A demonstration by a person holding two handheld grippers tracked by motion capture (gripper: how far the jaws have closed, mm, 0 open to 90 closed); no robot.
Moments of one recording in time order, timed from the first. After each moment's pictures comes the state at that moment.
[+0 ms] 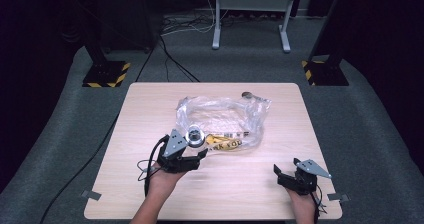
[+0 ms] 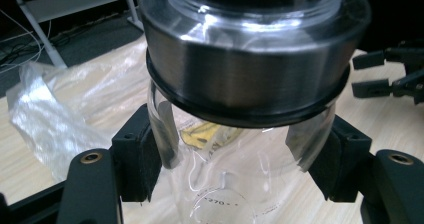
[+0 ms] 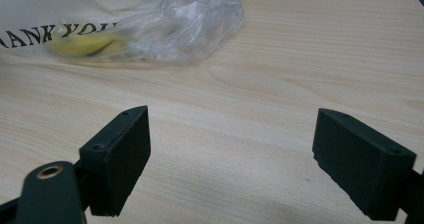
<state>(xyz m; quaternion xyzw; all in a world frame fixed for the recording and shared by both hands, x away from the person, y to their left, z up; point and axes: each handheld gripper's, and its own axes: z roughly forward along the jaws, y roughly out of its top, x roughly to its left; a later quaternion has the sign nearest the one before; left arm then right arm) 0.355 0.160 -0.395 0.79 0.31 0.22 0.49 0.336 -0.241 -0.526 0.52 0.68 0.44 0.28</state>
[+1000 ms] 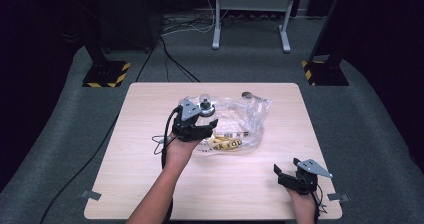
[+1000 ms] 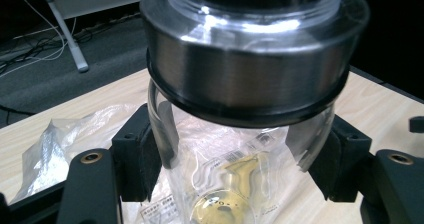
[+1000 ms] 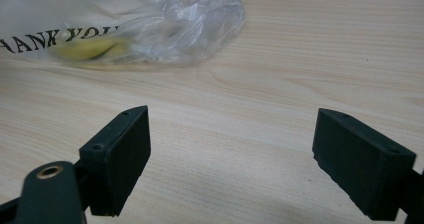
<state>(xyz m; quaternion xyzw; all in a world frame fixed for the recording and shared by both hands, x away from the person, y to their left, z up) 0.427 0.125 -0.372 0.77 0.36 0.24 0.47 0.337 -0.243 -0.526 0.52 0.67 0.45 0.27</state>
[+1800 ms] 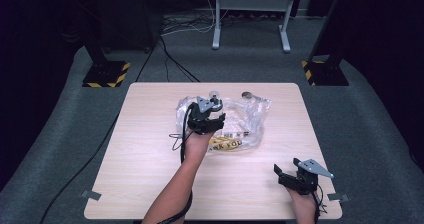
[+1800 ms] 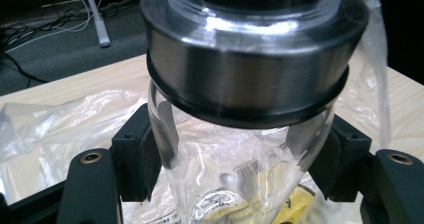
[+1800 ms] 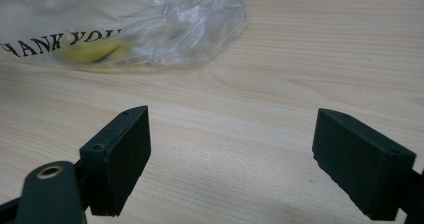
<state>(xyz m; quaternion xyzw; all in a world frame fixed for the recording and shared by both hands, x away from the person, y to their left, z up) 0.471 0.091 -0.415 0.74 0.43 0.25 0.44 0.337 -0.244 -0.527 0.52 0.67 0.46 0.26</state>
